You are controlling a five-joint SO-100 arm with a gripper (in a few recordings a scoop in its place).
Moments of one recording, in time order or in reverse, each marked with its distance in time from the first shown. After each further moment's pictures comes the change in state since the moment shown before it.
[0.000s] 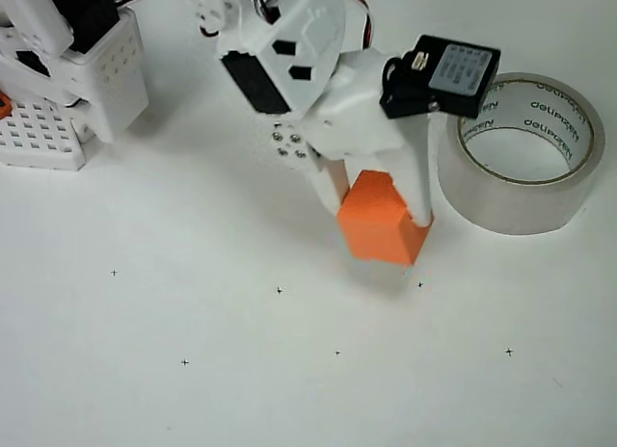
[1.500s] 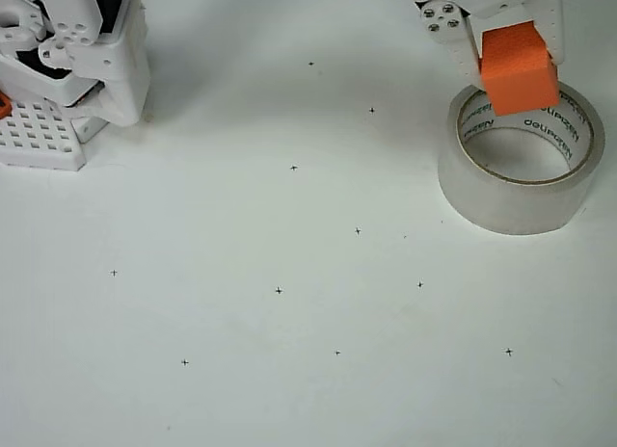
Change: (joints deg) arm -22.0 -16.9 -21.3 1.0 6.4
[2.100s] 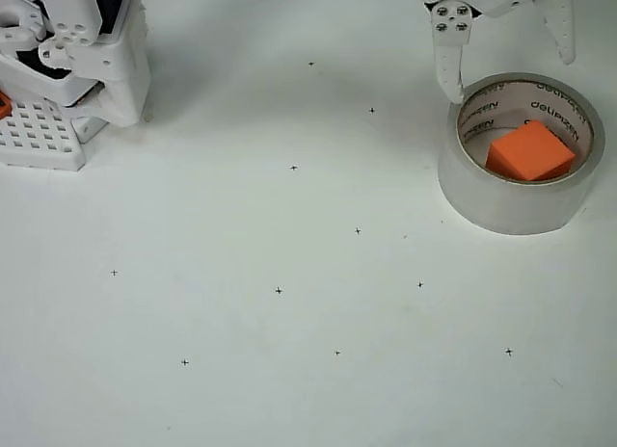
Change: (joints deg) arm 0.8 -1.1 -1.8 0.0 -4.8
